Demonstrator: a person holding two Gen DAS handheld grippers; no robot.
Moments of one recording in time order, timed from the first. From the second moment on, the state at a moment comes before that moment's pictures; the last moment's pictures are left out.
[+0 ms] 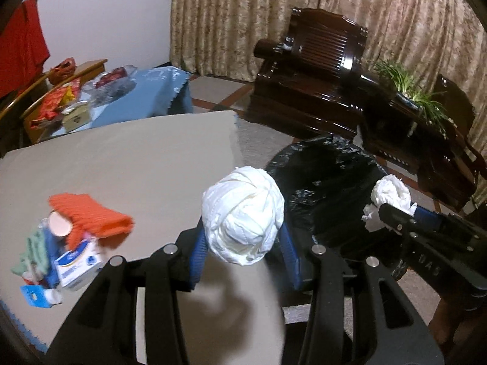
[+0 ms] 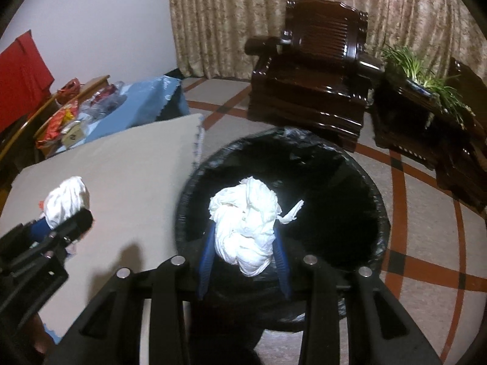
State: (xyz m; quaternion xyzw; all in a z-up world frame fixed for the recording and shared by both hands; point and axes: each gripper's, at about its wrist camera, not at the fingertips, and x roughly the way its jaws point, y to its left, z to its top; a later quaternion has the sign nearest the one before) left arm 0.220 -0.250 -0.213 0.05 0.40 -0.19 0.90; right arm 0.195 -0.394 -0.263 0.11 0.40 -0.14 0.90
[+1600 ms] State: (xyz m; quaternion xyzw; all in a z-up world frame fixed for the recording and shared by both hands) left arm 0.216 0.017 -0.216 0.03 0.41 0.02 0.91; right arm 0.212 -0.216 -0.250 0.09 0.41 0.02 0.91
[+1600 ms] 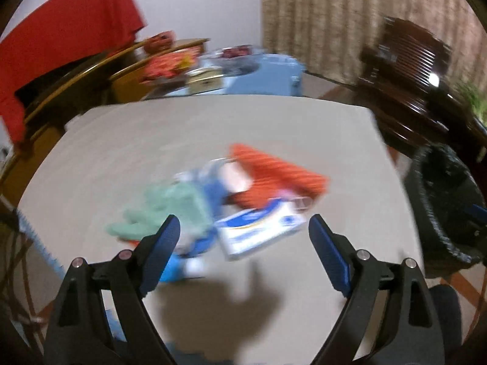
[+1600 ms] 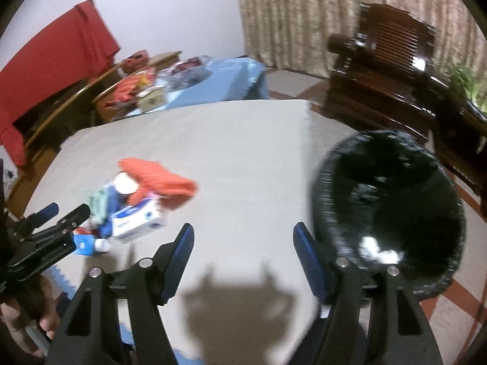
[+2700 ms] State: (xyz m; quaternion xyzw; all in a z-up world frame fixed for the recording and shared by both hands) left arm 0.258 0.109 -0.302 0.00 0.45 -0.03 0.89; right arm 0.278 -0.080 -0.298 0.03 0.43 0.05 0.90
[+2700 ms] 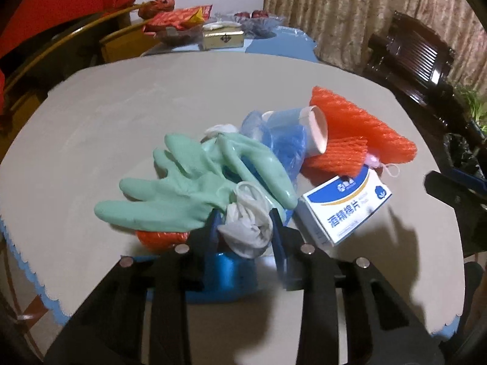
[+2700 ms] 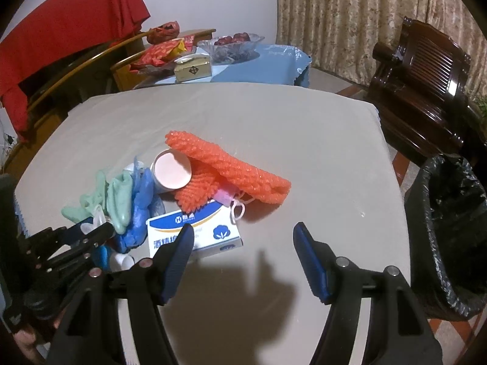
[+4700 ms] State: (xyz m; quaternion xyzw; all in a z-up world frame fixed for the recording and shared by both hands) left arm 0.222 -0.011 -0.199 0.03 0.37 -0.08 0.92; right arm 0.251 -0.197 -0.226 0.08 0.38 0.02 0.92
